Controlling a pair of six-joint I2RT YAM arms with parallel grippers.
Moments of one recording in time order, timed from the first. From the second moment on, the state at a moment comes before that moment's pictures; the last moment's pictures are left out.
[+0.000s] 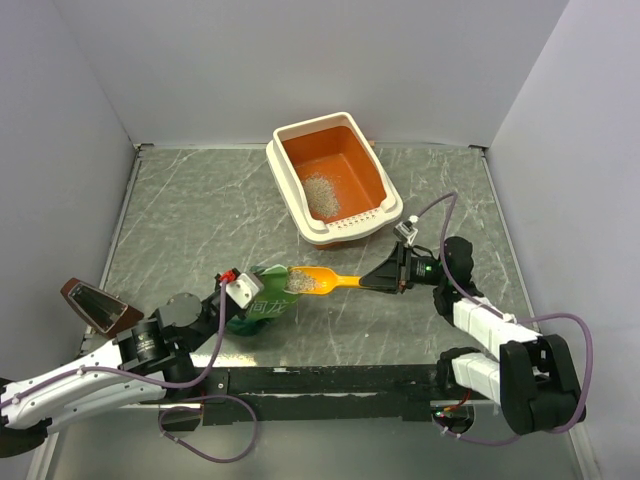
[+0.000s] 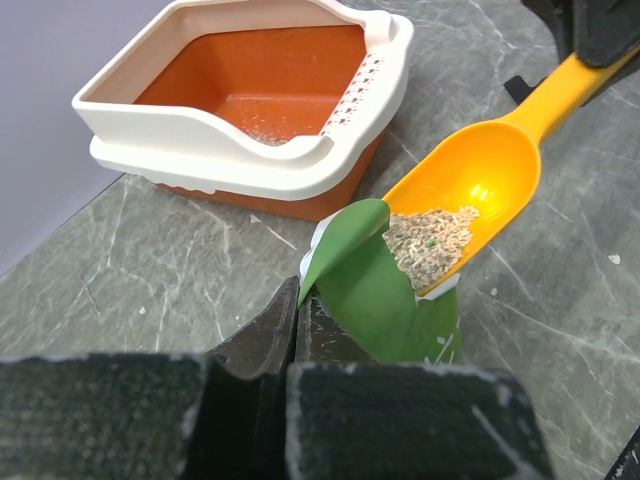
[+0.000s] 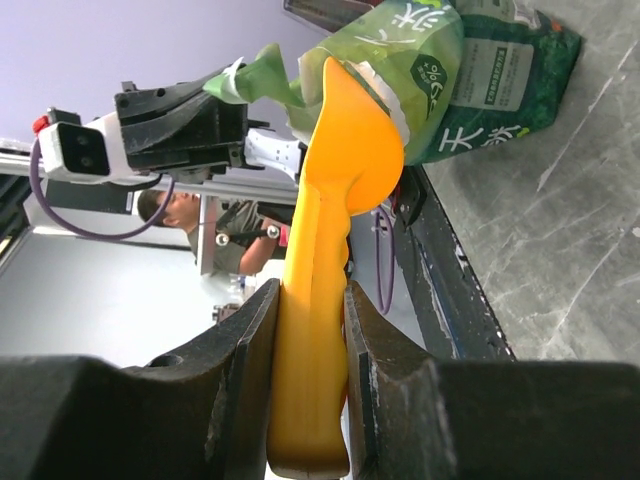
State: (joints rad) left arm -1.13 0.44 0.50 -0.12 -0.40 0.25; right arm 0.16 1.10 0.32 0.68 -1.25 1.23
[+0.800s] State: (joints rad) left arm -1.13 0.46 0.49 -0.09 -0.61 0.27; right arm 0.15 0.94 0.45 0.53 -1.09 1.38
